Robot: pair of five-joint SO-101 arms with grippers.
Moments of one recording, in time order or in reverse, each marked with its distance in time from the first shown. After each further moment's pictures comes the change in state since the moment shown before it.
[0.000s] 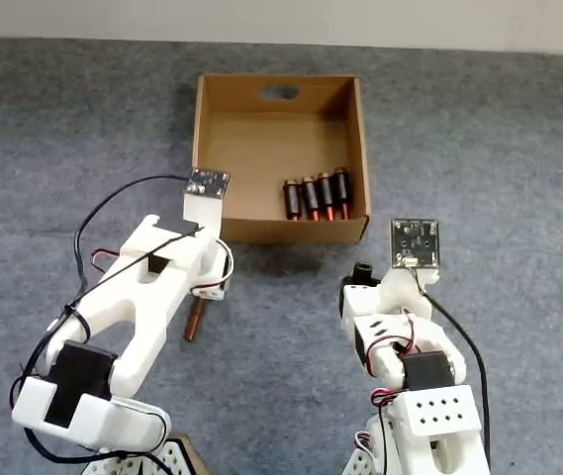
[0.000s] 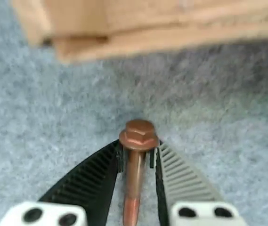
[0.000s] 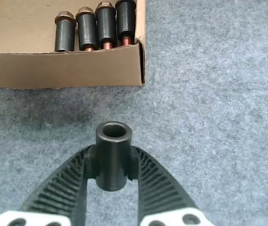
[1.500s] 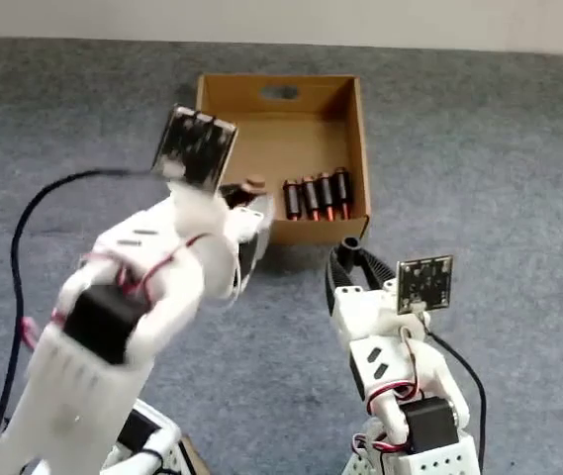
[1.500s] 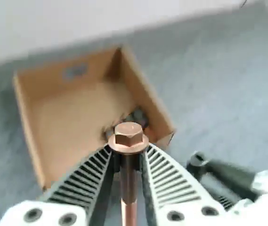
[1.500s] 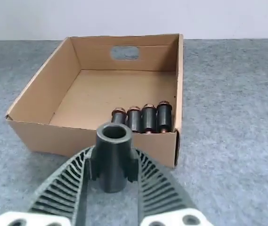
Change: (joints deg) left arm 18.2 -50.8 -15.6 6.4 0.4; right arm -6.3 -33.1 7.2 0.0 0.0
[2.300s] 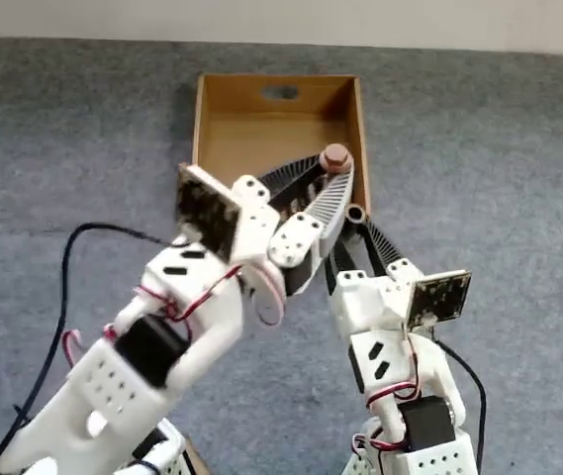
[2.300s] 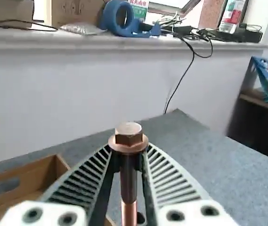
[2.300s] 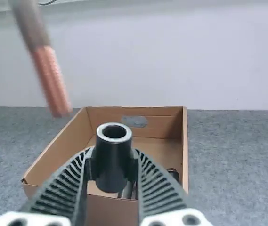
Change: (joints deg) left arm 10.0 -0.4 19.9 -44.2 0.0; right arm -0.2 -0.7 2.4 -18.5 0.0
